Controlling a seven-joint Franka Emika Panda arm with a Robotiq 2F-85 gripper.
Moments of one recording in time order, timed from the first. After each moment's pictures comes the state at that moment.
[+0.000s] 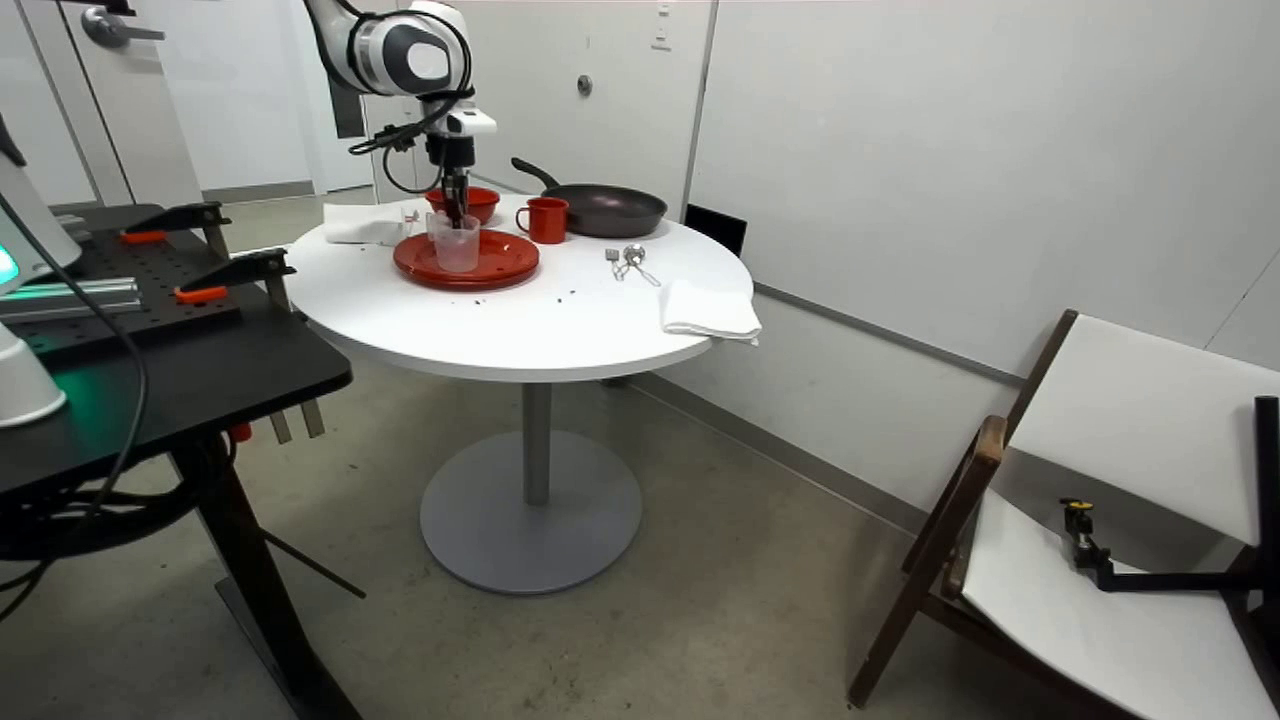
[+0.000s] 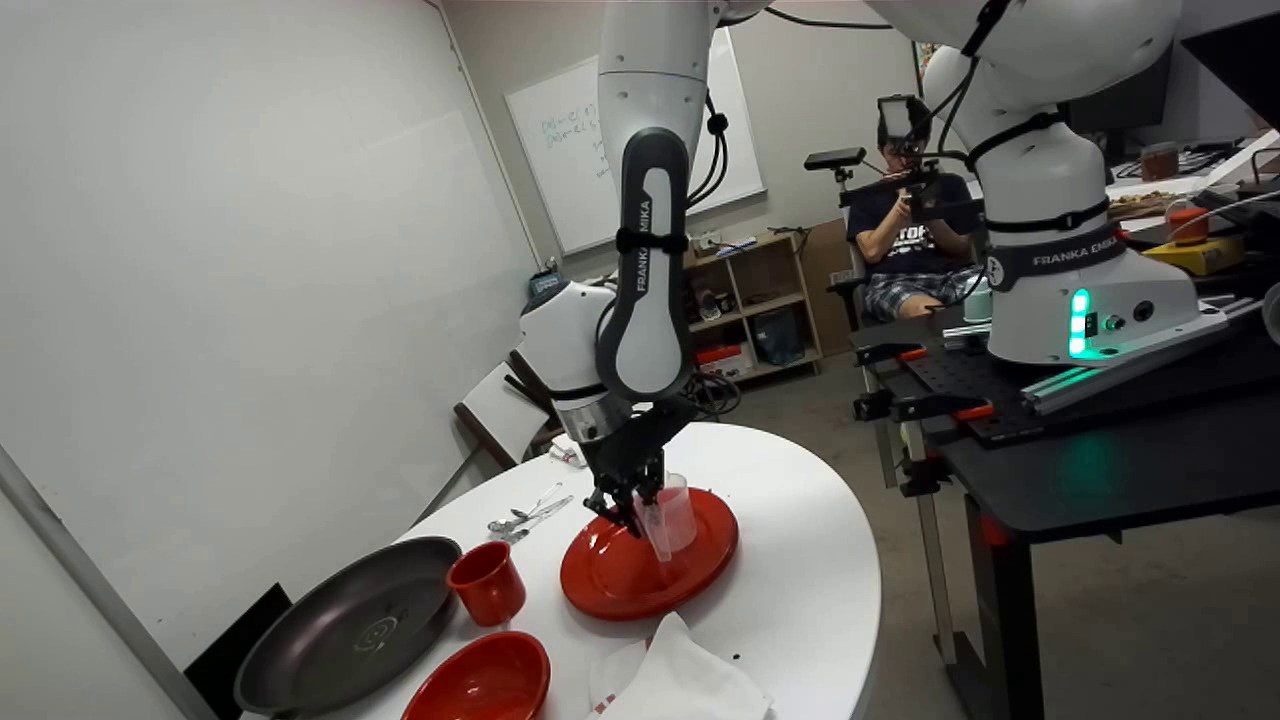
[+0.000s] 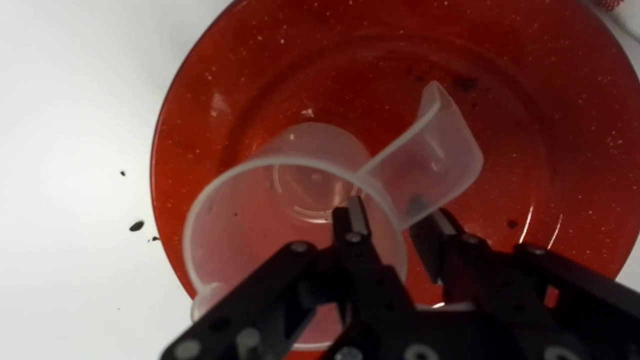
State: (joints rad) arm 0.29 0.74 -0.13 -2.02 0.00 2.74 0.92
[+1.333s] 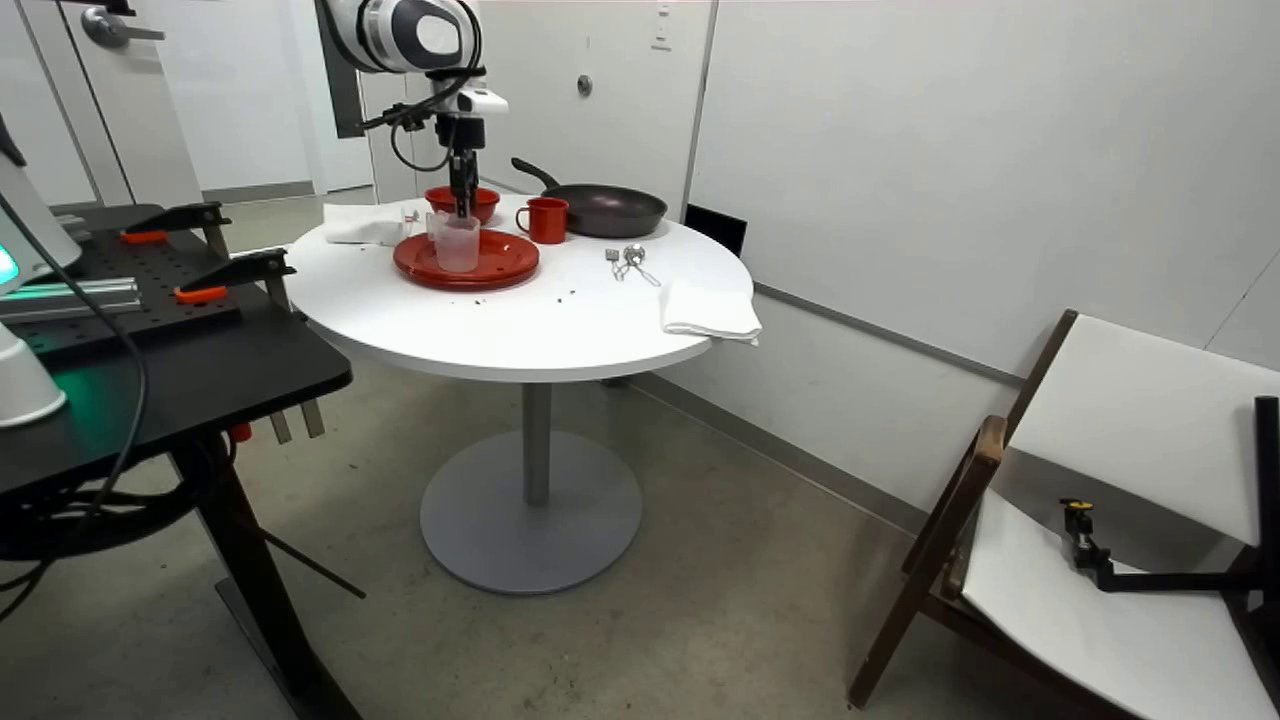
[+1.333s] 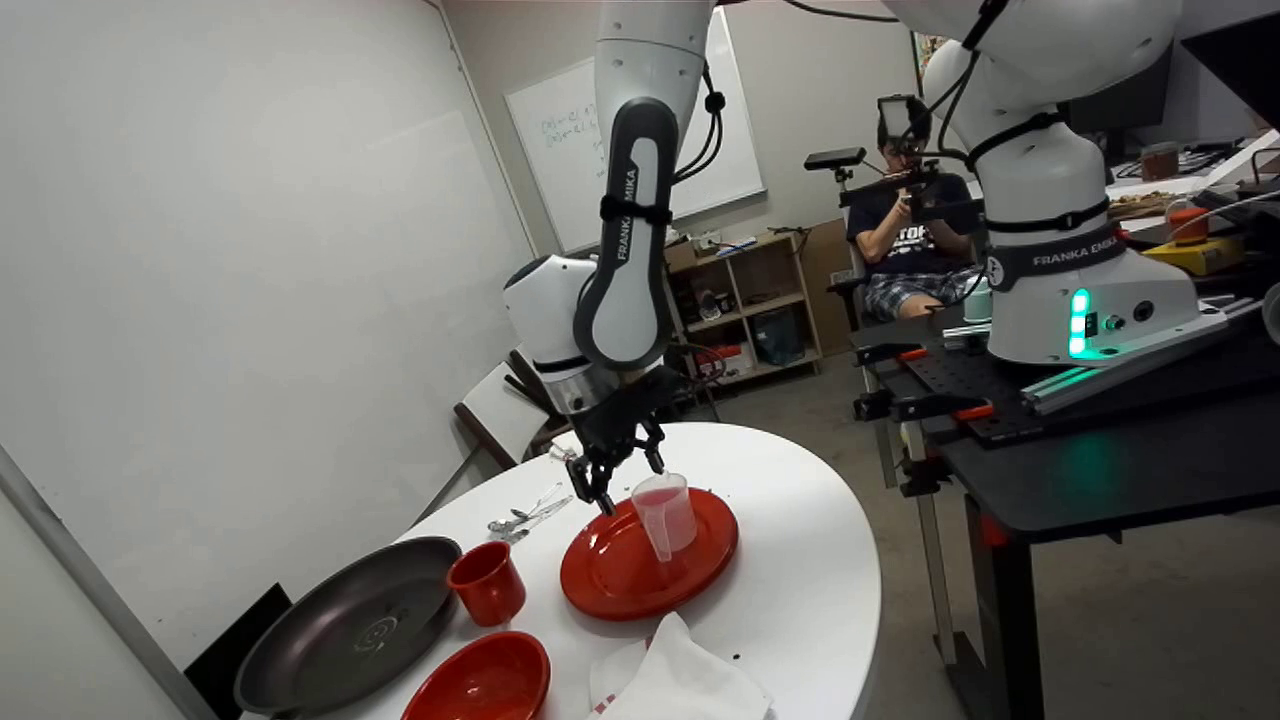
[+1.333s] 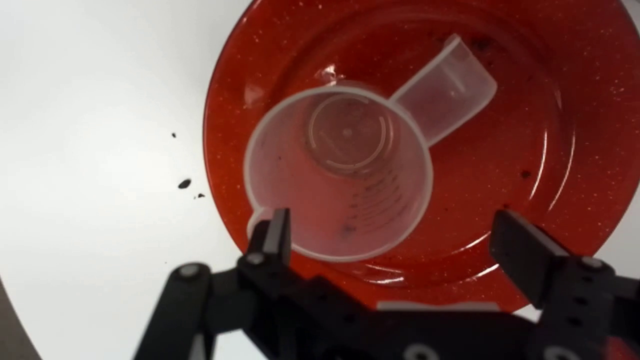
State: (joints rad) arm 0.29 0.67 -0.17 -2.03 0.00 2.63 0.90
